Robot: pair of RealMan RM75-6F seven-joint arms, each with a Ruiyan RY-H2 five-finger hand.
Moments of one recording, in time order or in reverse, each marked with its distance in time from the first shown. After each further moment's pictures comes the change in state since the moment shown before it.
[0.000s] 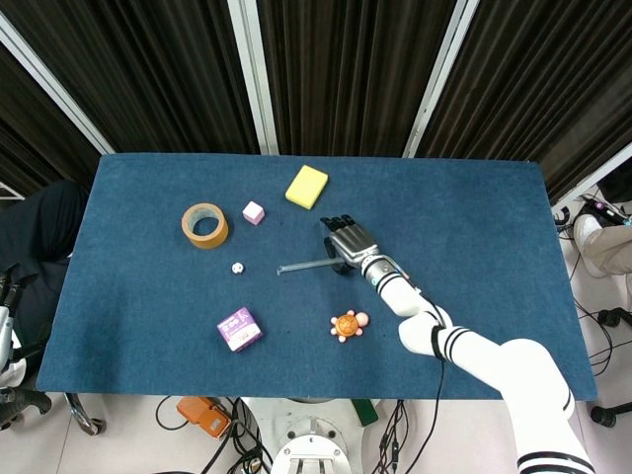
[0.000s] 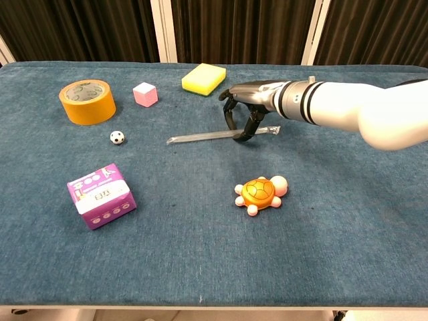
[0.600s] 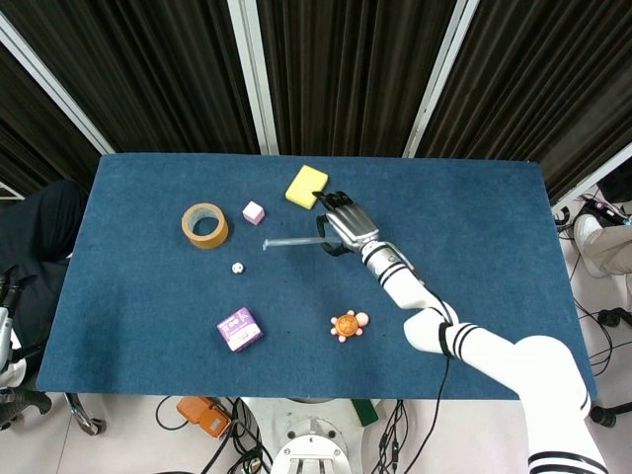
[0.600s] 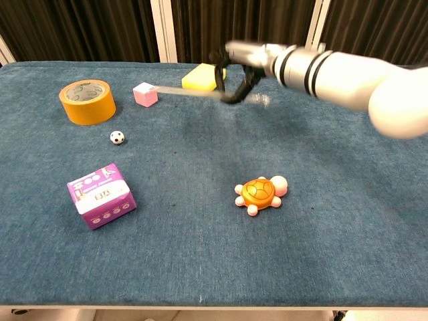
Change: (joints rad) left arm 0.001 0.001 0.001 -0.004 -0.011 -0.004 0.013; right arm -0.011 0.085 0.062 -0.113 -0.092 0.179 0.140
